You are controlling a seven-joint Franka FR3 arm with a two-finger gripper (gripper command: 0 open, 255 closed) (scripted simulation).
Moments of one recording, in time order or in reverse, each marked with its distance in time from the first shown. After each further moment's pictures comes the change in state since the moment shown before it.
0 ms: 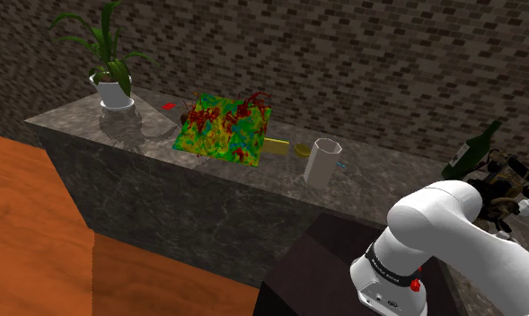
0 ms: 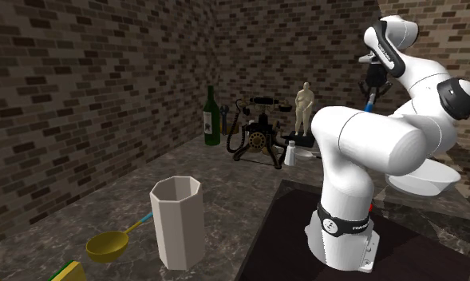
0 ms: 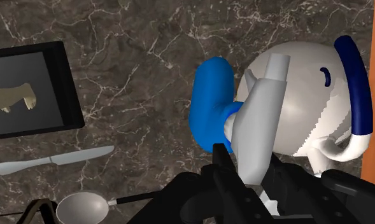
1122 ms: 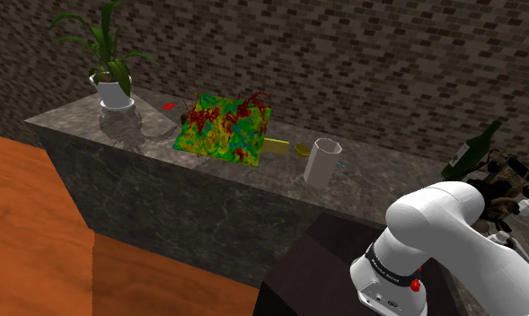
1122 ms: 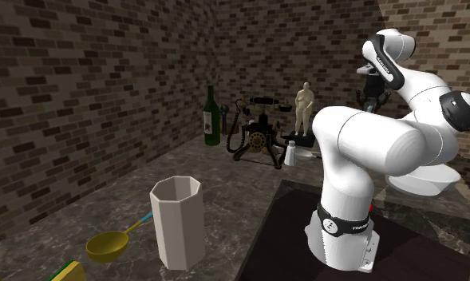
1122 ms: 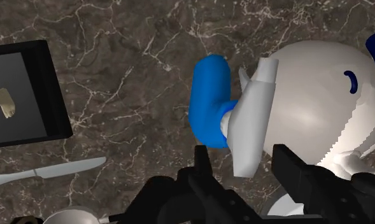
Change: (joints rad) arm -0.050 -0.093 -0.048 -0.096 -0.023 0.043 0.013
